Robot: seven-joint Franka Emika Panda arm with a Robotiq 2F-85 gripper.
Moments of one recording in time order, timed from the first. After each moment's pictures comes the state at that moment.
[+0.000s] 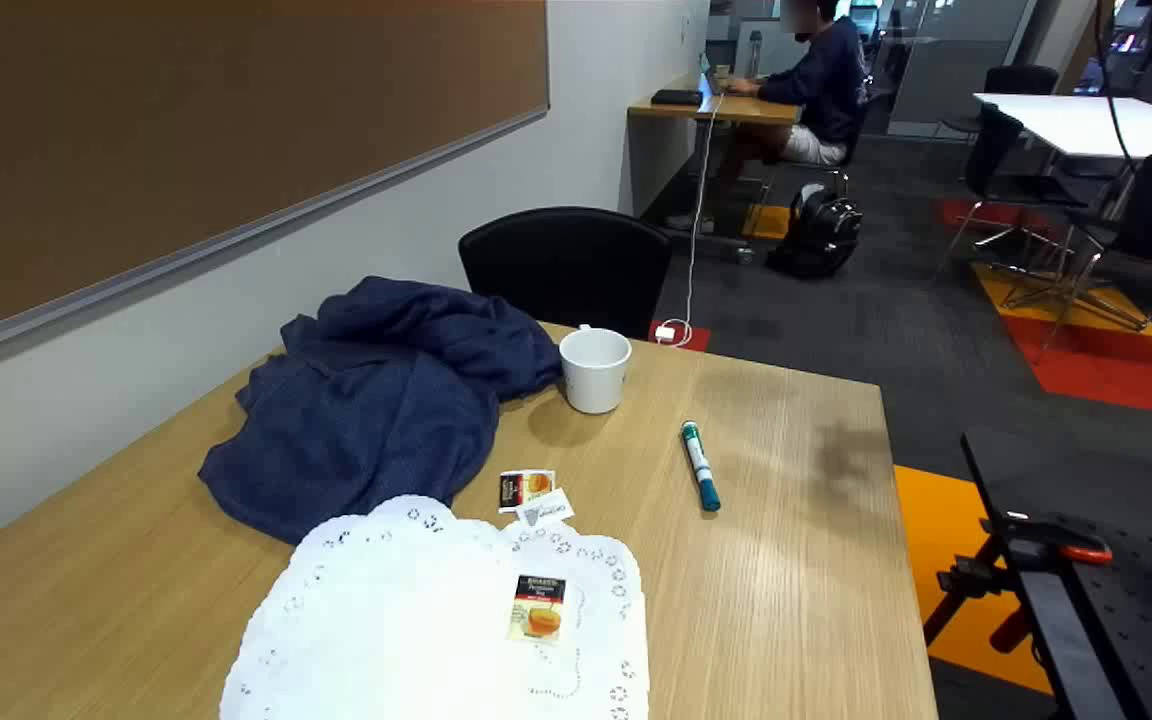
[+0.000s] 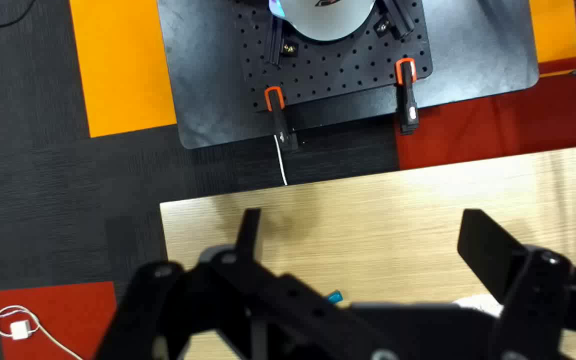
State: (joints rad) arm -0.05 -0.57 0.10 -2.19 -0.06 1.32 0.22
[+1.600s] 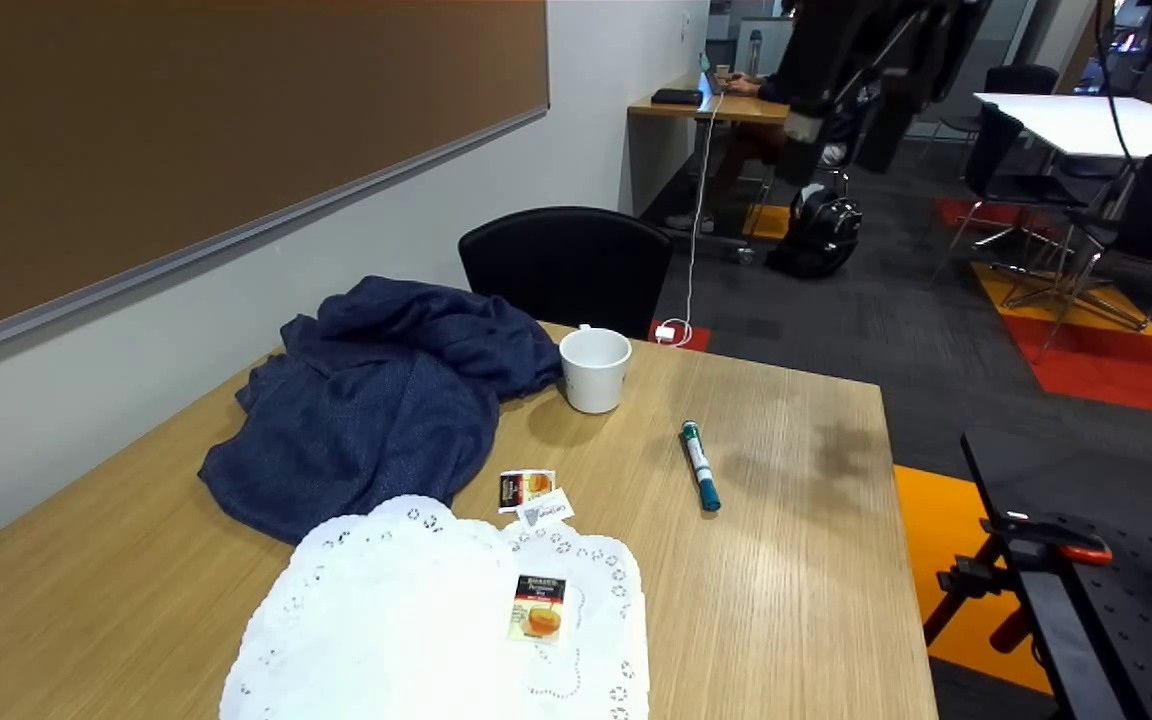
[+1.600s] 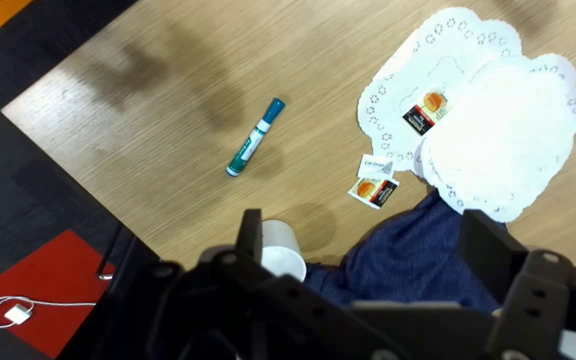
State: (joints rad) arm -0.11 -0.42 0.04 -2.39 0.01 2.15 0.53
